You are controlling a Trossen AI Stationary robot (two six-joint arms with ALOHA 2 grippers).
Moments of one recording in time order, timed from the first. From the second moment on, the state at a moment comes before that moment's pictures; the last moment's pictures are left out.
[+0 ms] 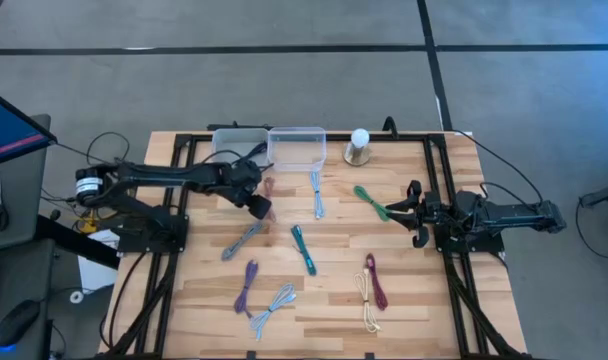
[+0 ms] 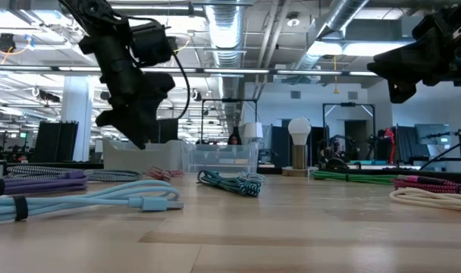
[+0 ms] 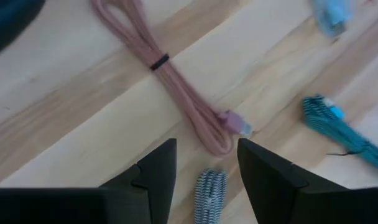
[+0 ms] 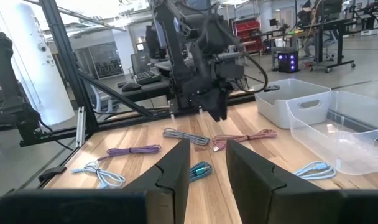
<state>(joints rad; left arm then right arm) 0.28 1.23 0.75 -0.49 0.04 -0.60 0.04 0.01 0.00 0.03 0.13 0.18</state>
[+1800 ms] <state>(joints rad) 0.28 1.44 0.75 -0.21 0.05 -0.75 0.04 0.01 0.00 0.03 0.13 0.18</state>
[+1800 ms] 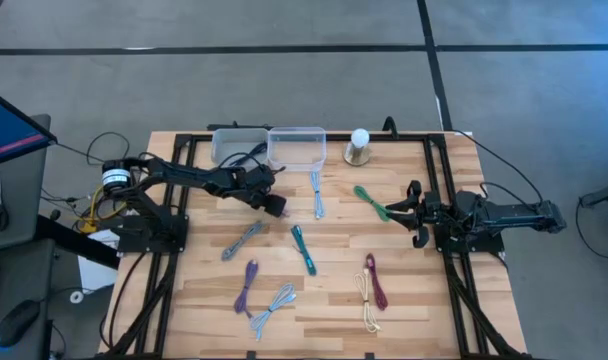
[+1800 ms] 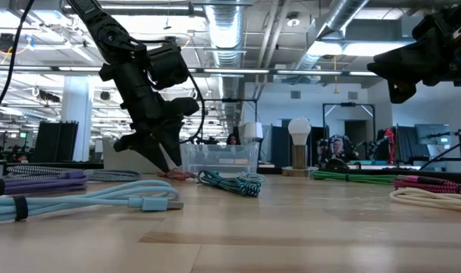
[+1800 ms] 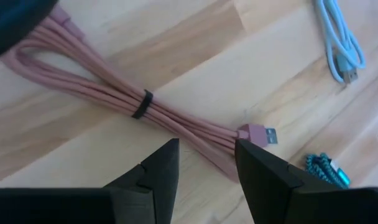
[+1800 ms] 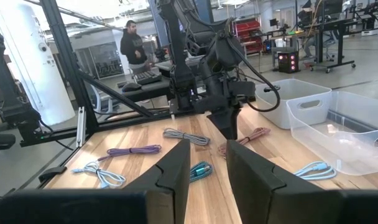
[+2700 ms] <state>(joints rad) 0.28 1.48 0.75 -0.16 0.05 -0.66 0.05 0.01 0.00 0.03 0.12 0.18</state>
